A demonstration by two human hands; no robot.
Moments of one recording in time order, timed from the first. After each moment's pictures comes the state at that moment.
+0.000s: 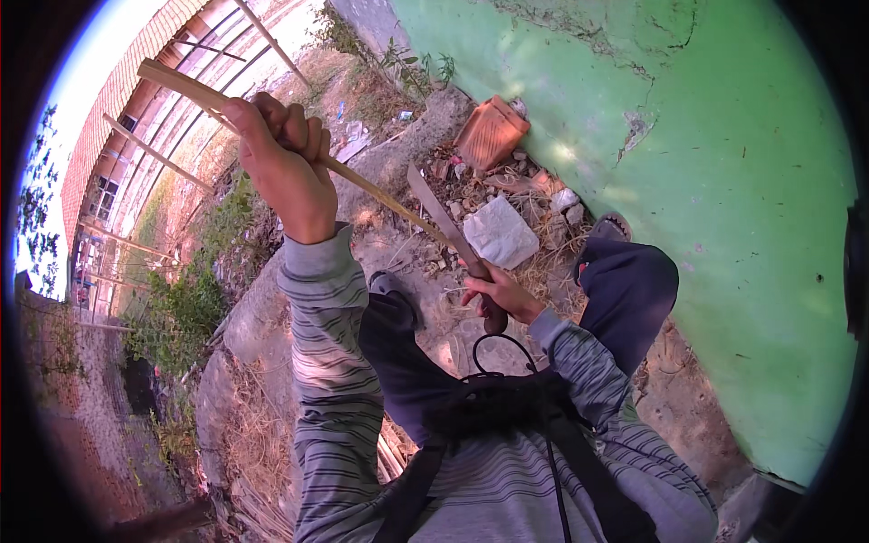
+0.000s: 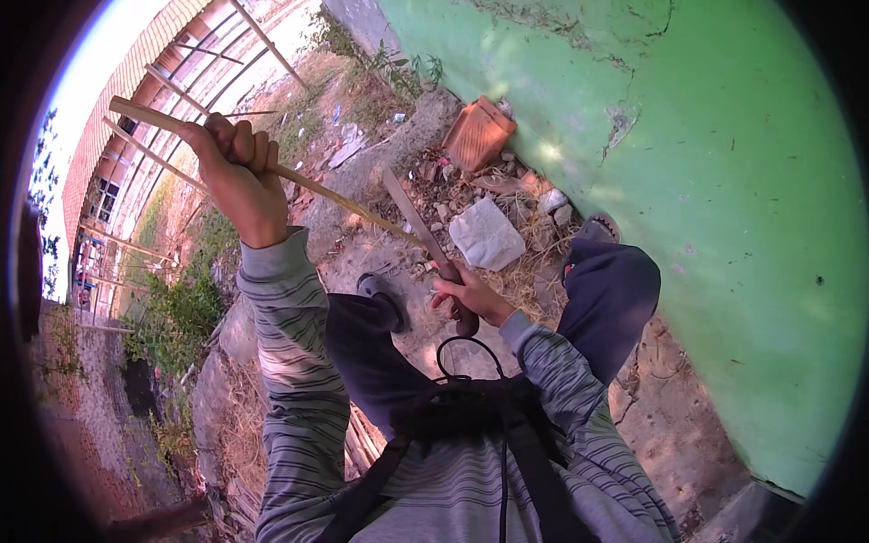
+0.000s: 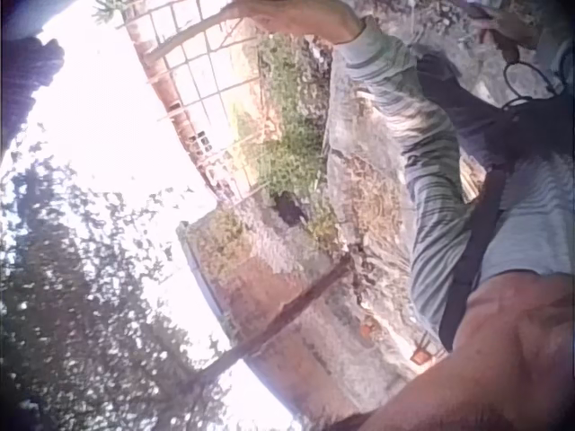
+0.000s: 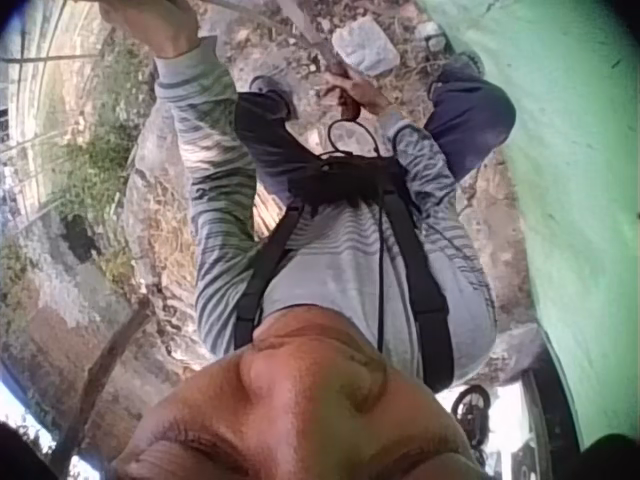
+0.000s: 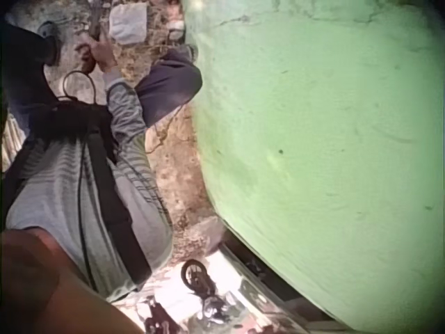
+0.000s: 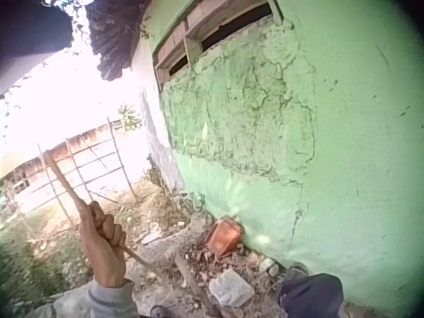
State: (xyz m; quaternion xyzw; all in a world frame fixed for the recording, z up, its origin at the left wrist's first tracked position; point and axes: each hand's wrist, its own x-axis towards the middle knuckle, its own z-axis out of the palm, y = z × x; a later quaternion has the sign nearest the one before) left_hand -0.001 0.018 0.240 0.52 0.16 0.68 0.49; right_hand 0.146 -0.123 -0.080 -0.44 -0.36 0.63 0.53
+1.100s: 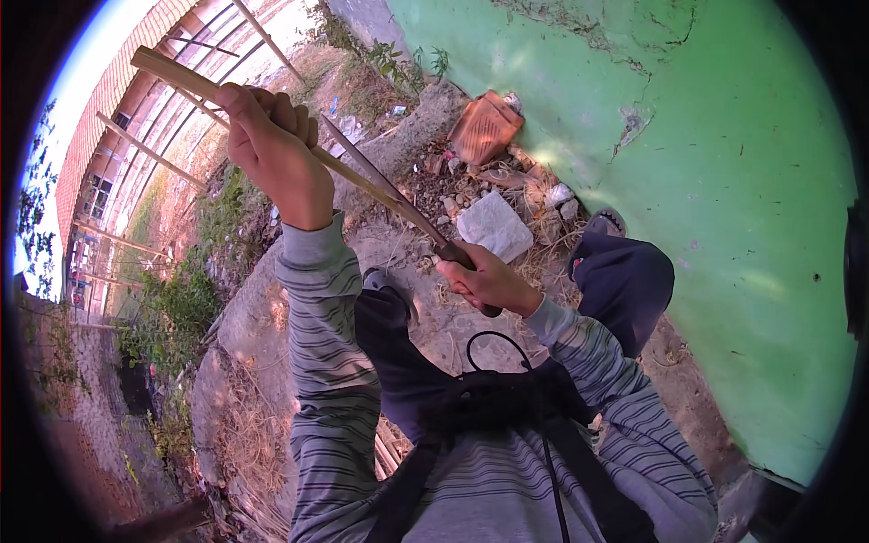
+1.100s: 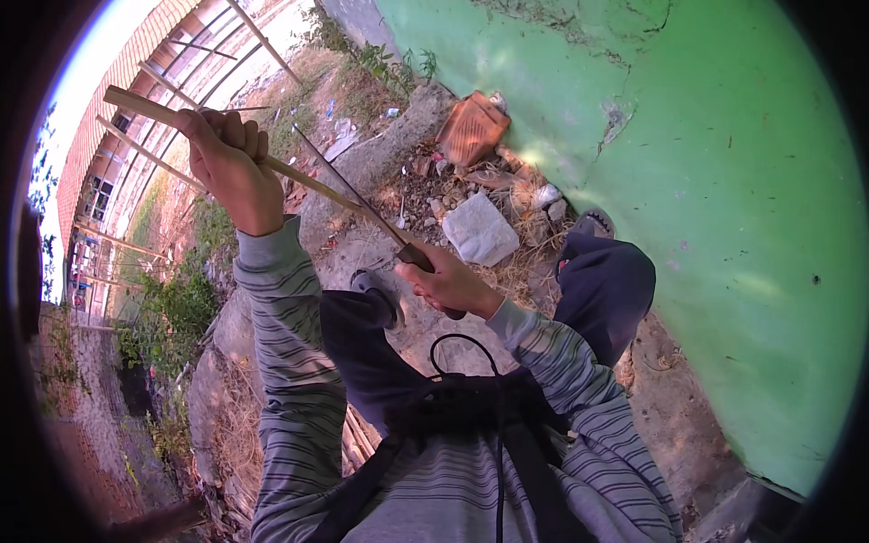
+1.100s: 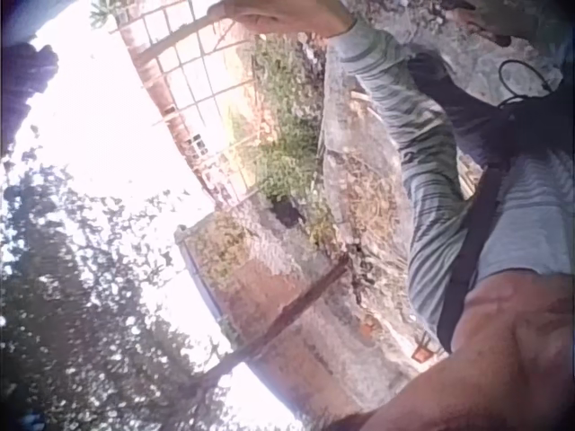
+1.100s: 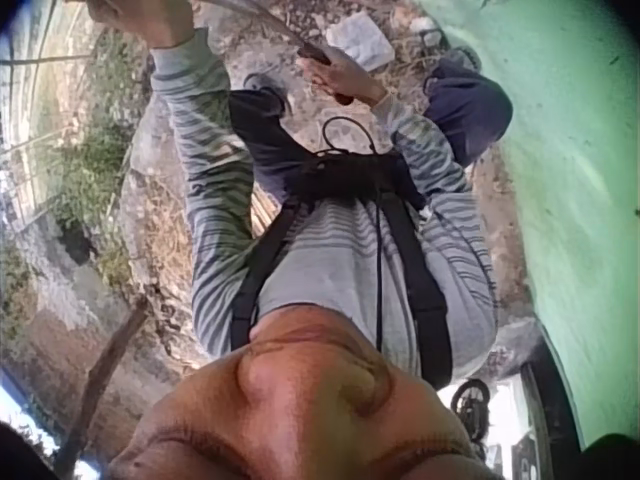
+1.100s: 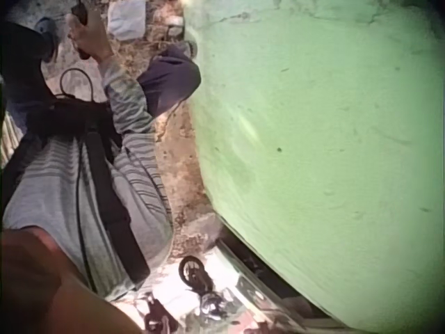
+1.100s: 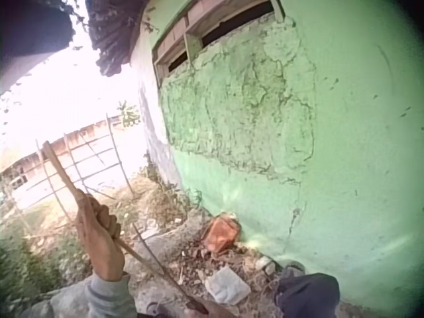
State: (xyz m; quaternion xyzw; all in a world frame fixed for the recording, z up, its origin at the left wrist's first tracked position) left_hand 0.009 0.030 0.235 0.54 0.19 0.73 0.38; right_hand 0.143 -0.115 0.027 -0.40 -0.44 0.66 0.46
